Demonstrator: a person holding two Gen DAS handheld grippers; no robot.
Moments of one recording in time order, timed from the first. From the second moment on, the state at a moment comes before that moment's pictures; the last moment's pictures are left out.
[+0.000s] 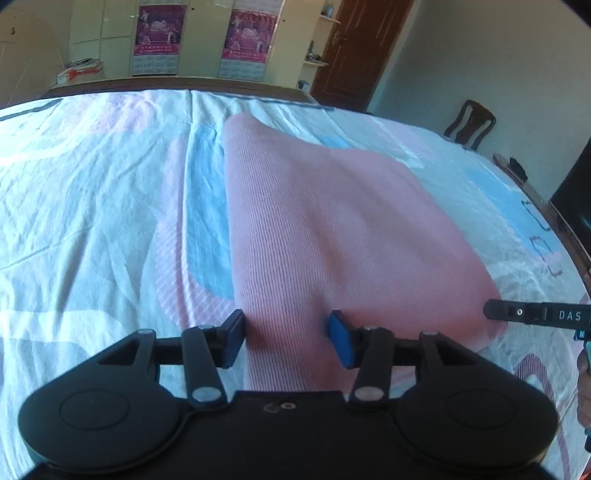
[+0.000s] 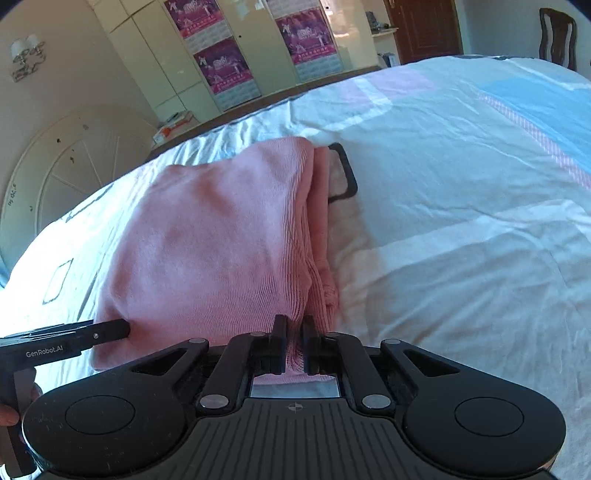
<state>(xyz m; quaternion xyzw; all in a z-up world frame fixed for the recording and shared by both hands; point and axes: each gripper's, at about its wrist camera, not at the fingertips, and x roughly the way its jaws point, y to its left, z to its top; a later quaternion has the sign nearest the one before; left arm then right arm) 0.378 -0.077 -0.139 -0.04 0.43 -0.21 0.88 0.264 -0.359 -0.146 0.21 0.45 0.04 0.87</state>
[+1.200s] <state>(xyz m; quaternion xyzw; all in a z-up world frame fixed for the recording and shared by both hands) 0.497 -0.110 -0.145 -0.07 0.38 -0.17 0.91 0.391 -0.351 -0.157 0.13 0.36 -0.02 0.92</state>
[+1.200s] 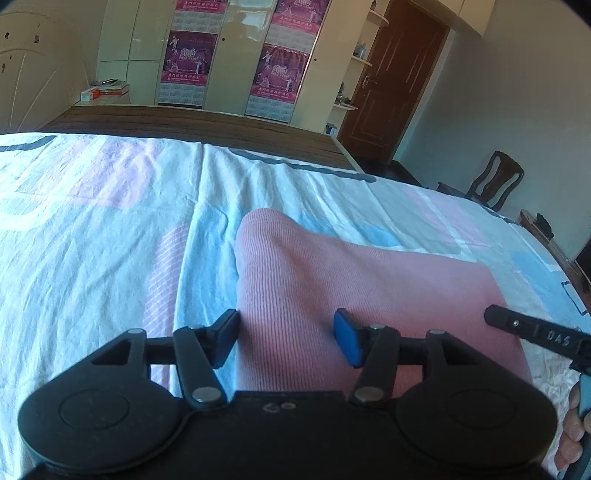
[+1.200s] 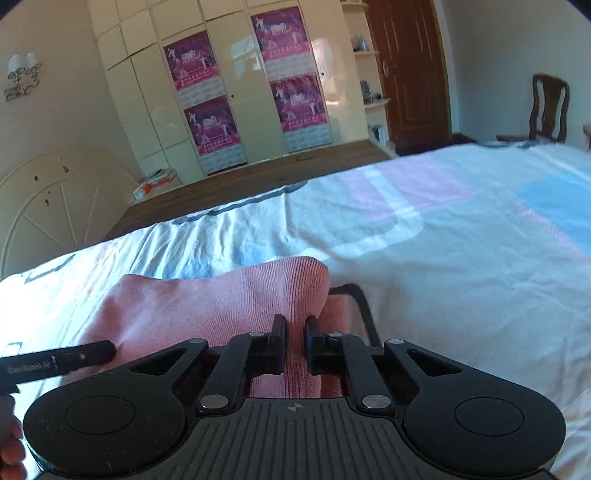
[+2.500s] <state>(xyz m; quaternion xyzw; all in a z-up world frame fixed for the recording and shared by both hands) 0.446 -0.115 -0.150 -0.03 0.37 -0.17 0.91 0.375 -0.310 -0.175 0.05 0.40 0.00 0.91</state>
